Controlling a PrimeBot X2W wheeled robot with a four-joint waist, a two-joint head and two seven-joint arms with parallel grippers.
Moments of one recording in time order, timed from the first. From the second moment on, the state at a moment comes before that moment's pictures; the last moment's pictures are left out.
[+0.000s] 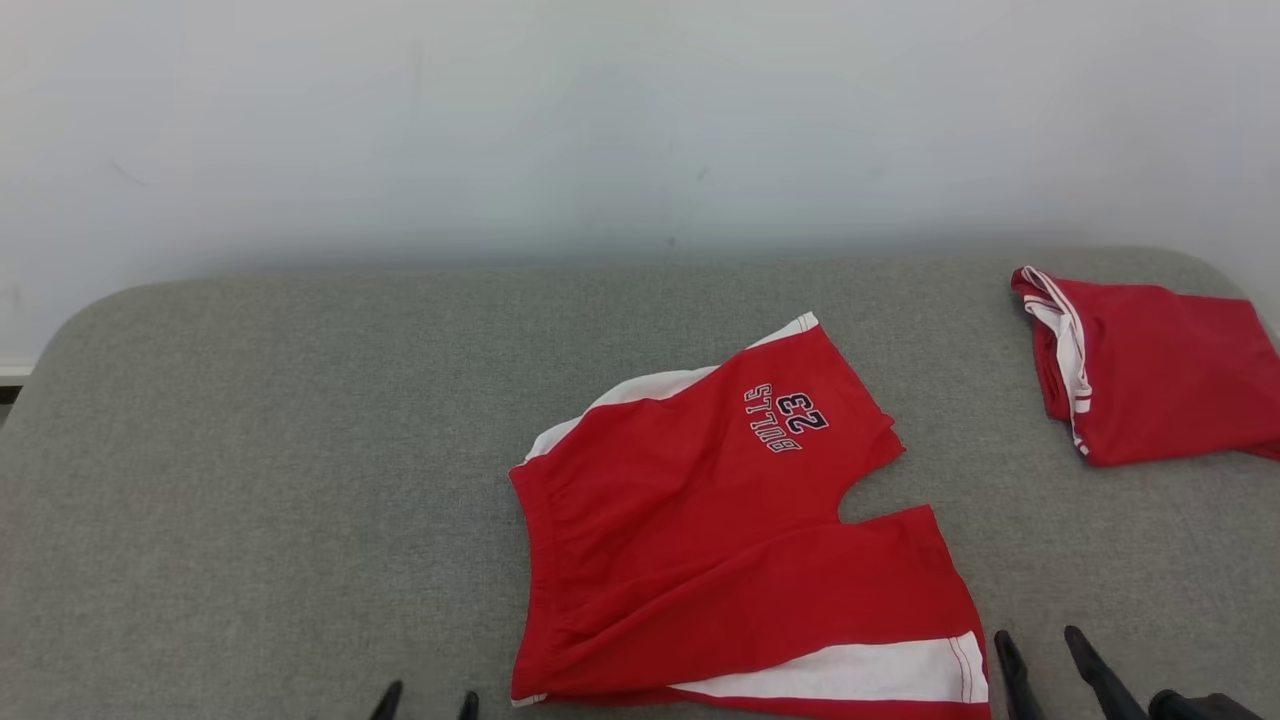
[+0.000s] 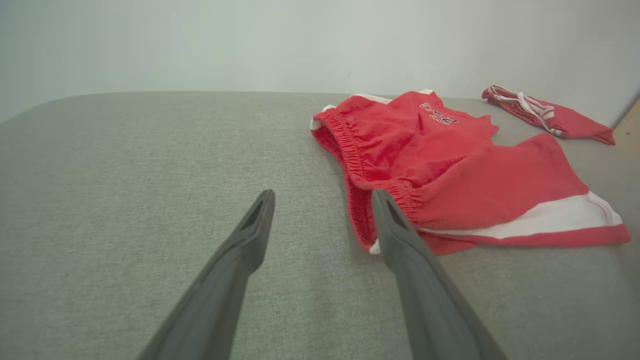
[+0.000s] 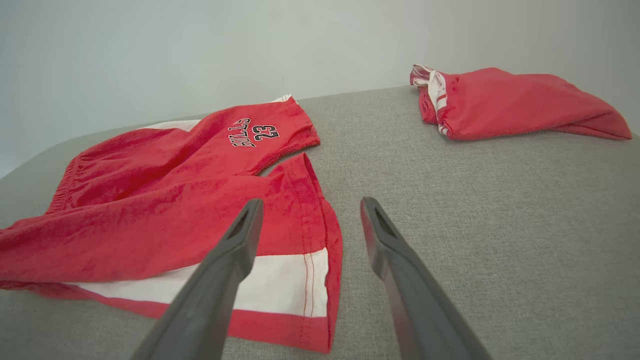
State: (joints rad) left arm 0.15 0.16 -0.18 0.15 -0.23 -0.13 -0.26; right arm 0.15 -0.23 0.09 0.17 0.38 0.13 -0.18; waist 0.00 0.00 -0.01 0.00
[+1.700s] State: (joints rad) left arm -0.29 0.36 -0.58 0.19 -0.57 -0.13 -0.26; right arm -0.24 -0.34 0.40 0.34 0.67 0.13 -0.25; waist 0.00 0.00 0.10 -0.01
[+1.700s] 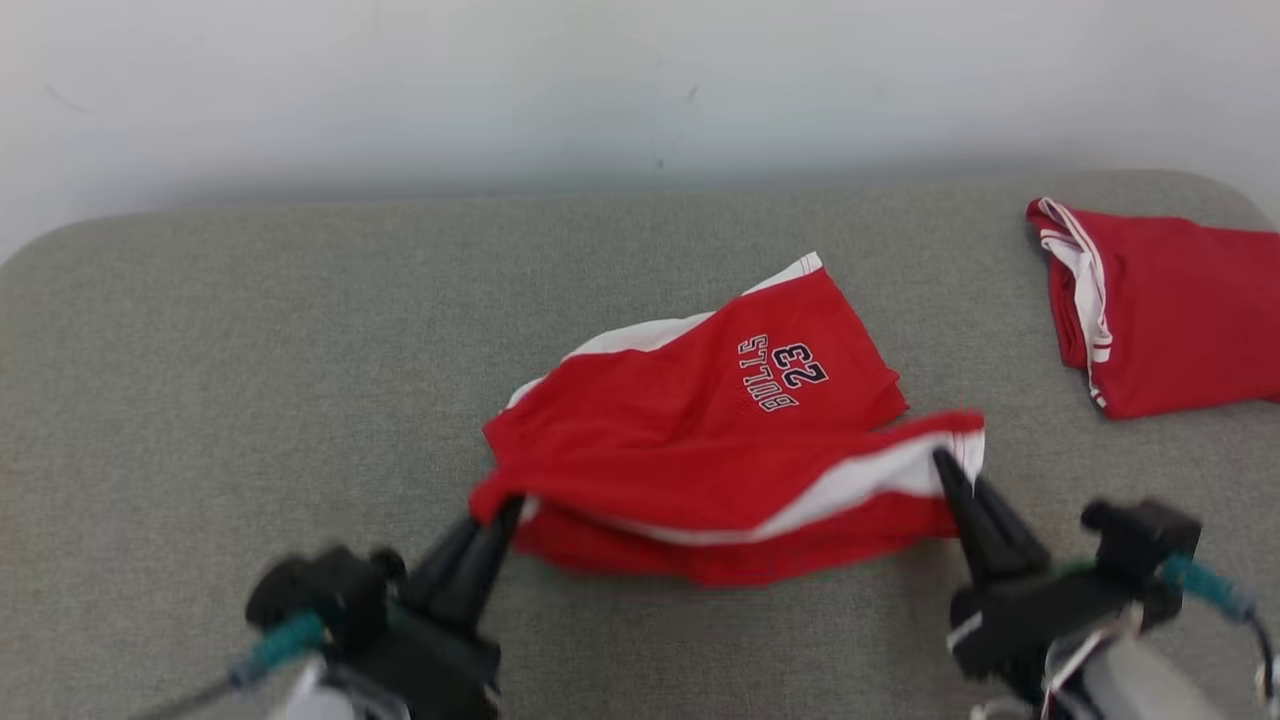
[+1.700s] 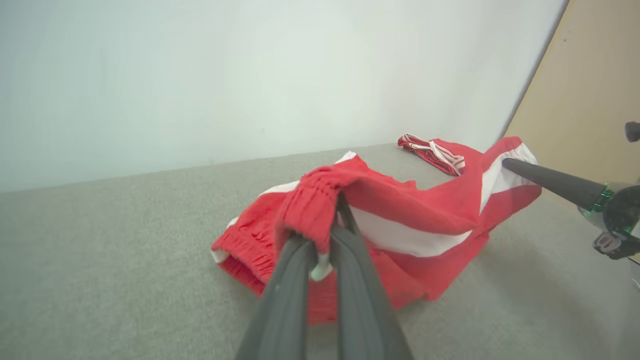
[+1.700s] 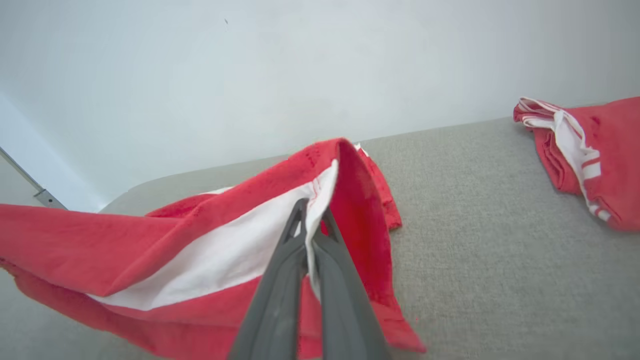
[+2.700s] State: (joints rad) left arm -1.82 0.42 -0.74 0.58 -0.96 -0.13 -0.07; right arm -1.65 -0.34 0.34 0.63 0.80 0.13 -0.05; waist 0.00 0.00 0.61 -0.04
